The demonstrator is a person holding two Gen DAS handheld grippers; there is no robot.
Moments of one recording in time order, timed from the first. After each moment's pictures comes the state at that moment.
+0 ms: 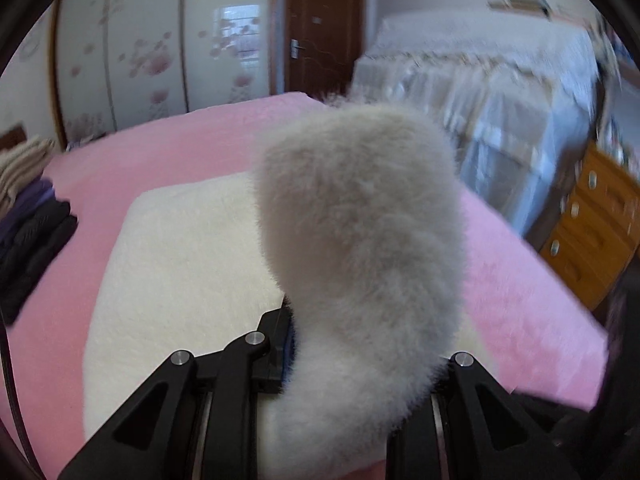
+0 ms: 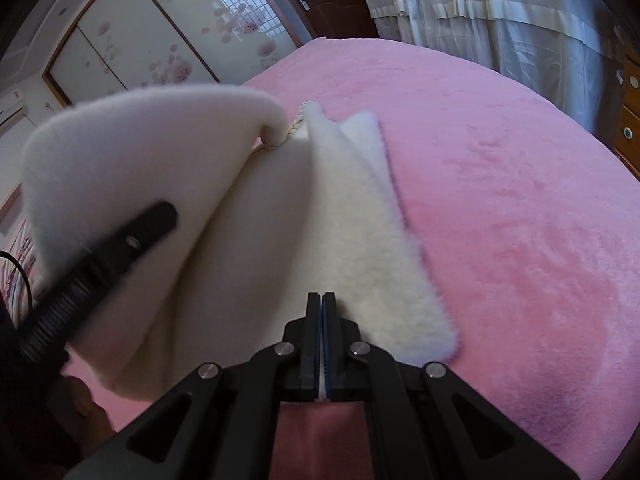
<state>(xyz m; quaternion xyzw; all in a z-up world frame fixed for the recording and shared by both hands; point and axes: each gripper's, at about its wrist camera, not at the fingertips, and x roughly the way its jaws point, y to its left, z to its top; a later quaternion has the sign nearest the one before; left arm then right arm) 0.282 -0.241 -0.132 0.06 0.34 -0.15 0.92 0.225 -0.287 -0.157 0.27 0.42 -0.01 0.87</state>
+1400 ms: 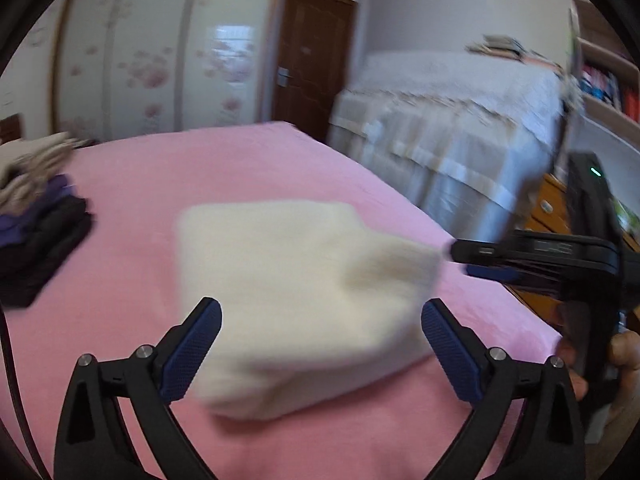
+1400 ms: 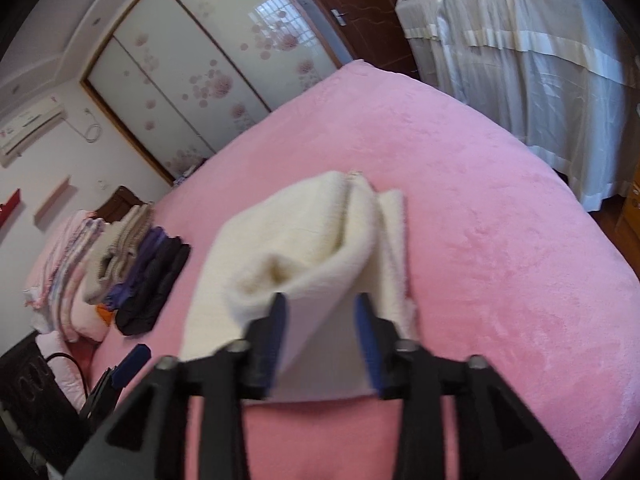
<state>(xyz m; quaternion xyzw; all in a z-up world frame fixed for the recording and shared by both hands) 0.195 -0.138 -0.081 -0.02 0.29 -0.18 0.94 0.219 -0.334 -0.065 0.27 0.38 0.07 0.88</state>
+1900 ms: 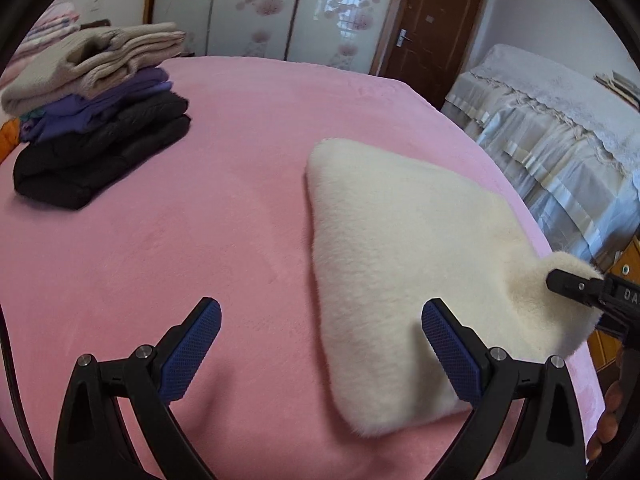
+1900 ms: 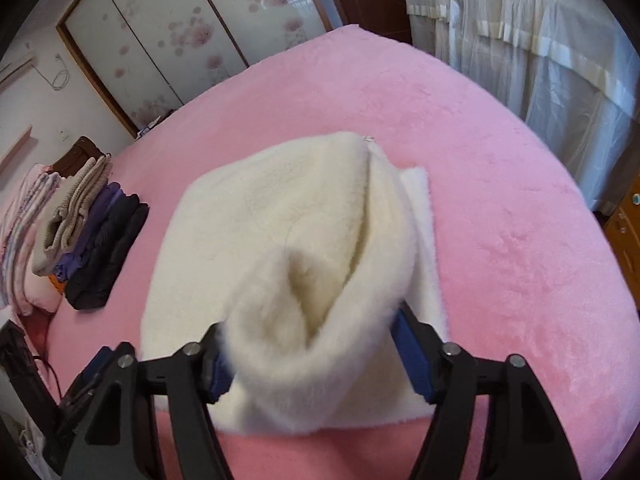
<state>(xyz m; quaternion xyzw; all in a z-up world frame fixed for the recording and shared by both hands) 0.258 -0.059 -0.140 -0.09 0.40 -0.03 0.91 0.289 -0.282 -0.086 0.20 0.47 0.03 0.86</state>
